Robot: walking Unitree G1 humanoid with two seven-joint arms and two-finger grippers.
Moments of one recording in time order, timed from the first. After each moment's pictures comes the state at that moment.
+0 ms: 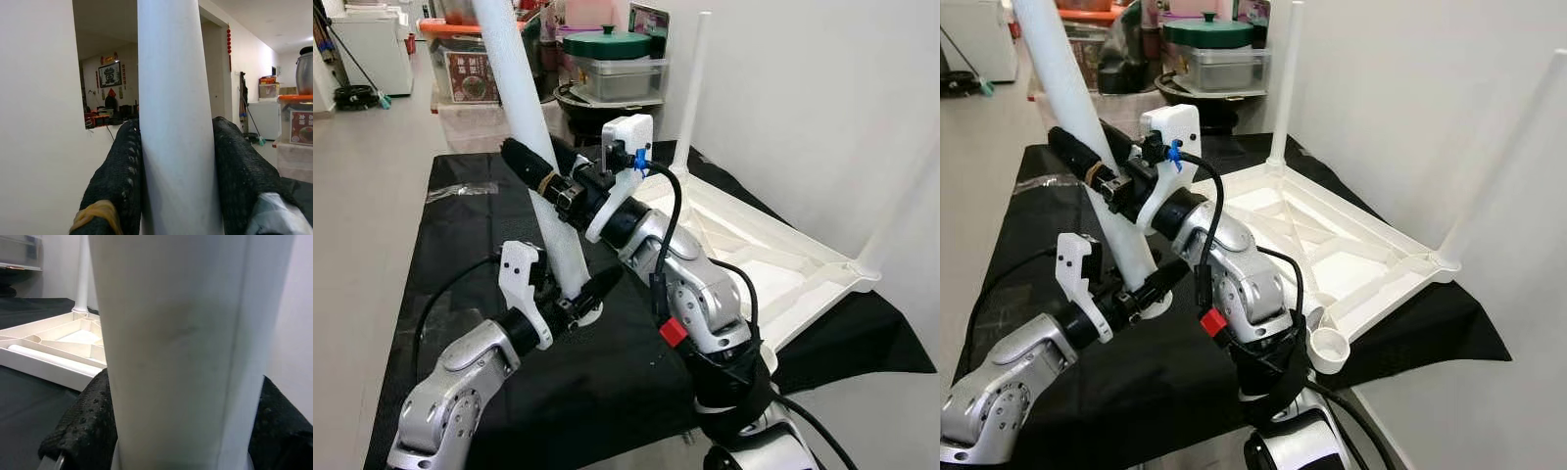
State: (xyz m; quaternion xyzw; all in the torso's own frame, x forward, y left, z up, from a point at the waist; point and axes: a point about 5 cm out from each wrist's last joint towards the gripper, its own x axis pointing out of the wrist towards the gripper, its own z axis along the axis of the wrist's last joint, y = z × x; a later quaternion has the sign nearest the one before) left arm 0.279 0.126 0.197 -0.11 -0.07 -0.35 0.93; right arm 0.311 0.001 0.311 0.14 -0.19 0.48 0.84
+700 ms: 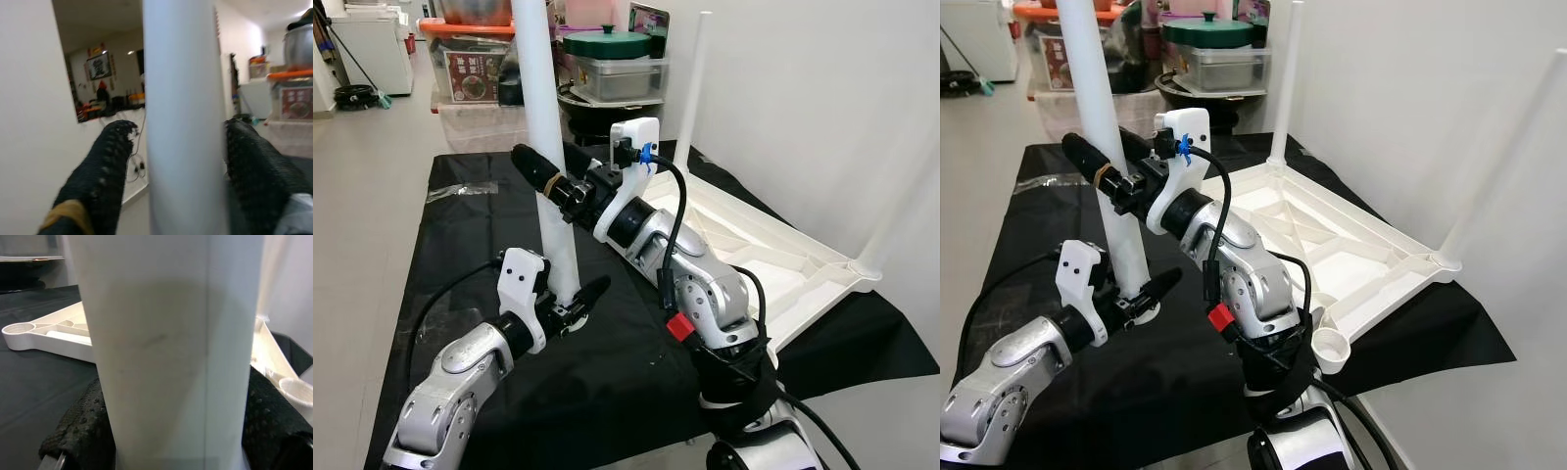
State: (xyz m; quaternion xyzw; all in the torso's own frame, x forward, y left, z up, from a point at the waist) left arm 0.283 0.133 0.184 0.00 -0.04 -0.33 0.94; right arm 0.318 -0.007 0.305 0.14 -0.14 0.48 0.86
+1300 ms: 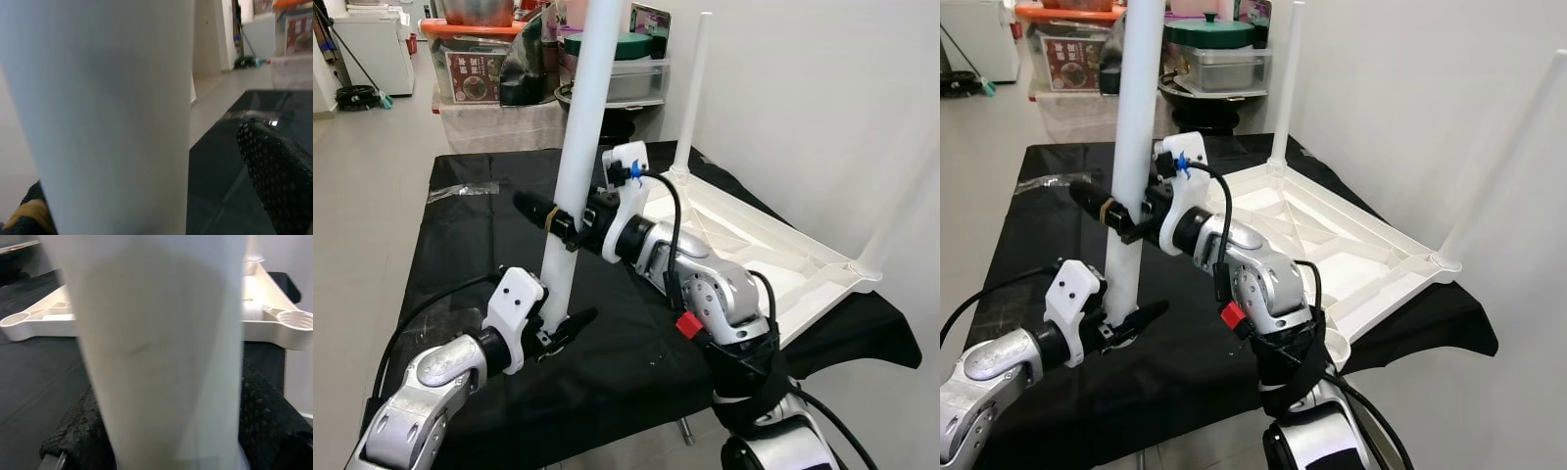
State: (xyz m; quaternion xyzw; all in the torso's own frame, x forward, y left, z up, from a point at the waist) left arm 0.269 0.149 0.173 0.10 -0.01 -0.38 0.92; right arm 0.328 -0.007 0.275 0.14 -0.01 0.48 0.87
